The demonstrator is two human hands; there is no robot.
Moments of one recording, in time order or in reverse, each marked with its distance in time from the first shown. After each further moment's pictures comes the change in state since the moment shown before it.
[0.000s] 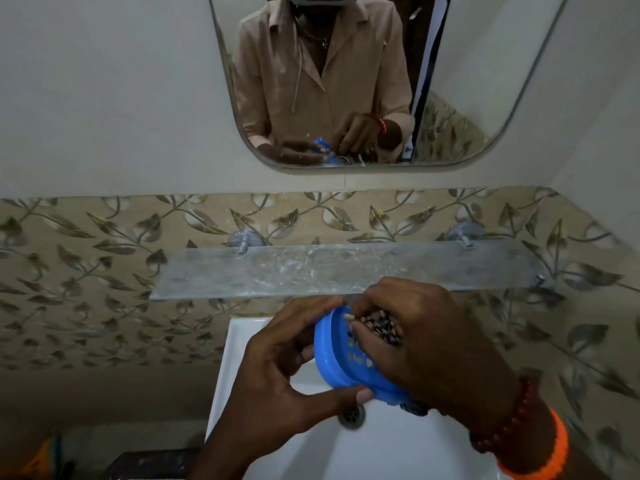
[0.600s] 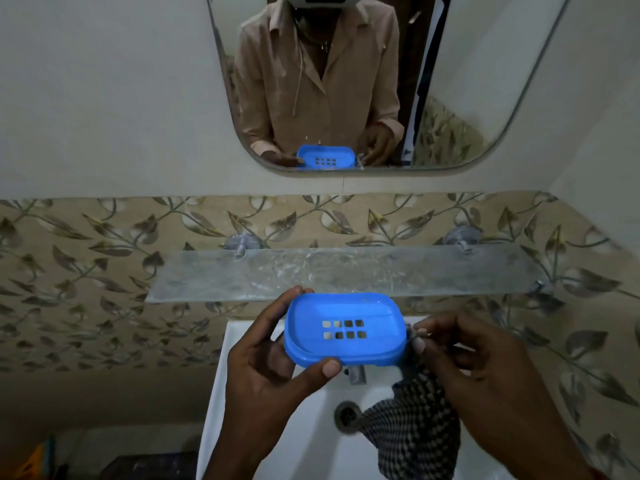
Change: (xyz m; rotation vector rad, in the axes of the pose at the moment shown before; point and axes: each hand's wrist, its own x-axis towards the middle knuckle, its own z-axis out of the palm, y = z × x) left_hand -0.003 -0.021 0.005 -0.288 0.297 -0.065; right_hand -0.056 0.035 0.010 0.484 0.266 0.571
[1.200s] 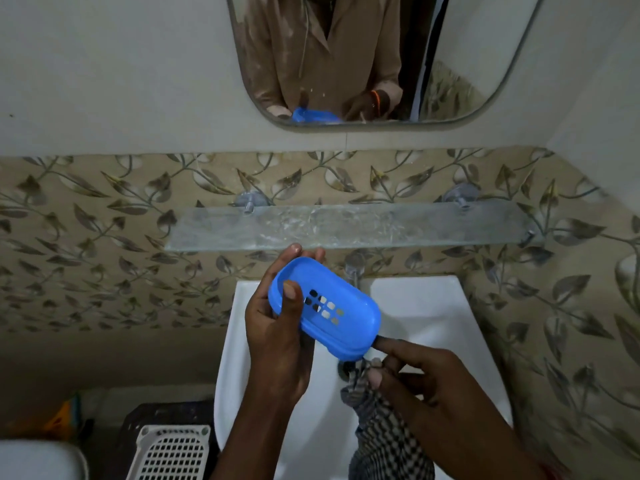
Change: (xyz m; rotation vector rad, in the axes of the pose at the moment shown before) left_hand -0.026 0.011 0.026 -0.328 0.208 -0.139; right_hand -0.080 0.016 0.024 0.069 -0.368 0.129
